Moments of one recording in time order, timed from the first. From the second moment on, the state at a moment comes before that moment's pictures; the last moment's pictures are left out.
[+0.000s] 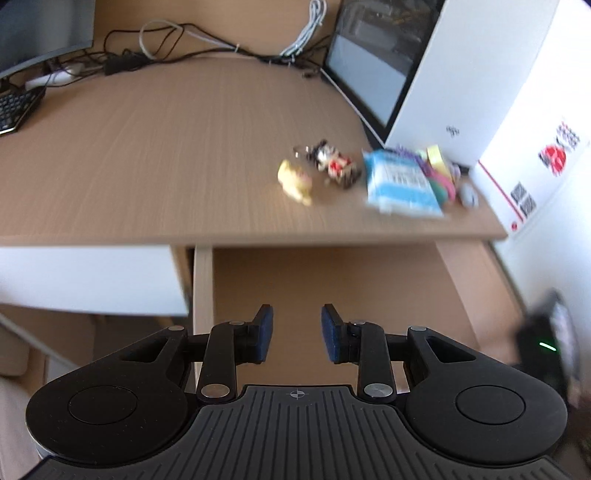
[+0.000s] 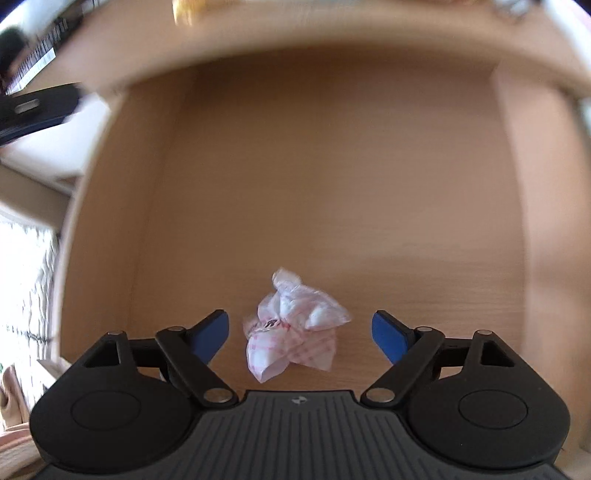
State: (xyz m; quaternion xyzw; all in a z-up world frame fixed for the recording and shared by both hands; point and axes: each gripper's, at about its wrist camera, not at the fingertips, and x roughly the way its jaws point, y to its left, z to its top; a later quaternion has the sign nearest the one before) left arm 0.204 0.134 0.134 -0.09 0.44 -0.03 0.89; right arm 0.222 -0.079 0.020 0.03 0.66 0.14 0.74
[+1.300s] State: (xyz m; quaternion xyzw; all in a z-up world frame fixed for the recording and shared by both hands) left arm 0.181 0.119 0.104 -0.15 0.51 -0.08 0.85; right arm 0.376 -0.194 0.113 -0.01 0.33 -0.05 0.94
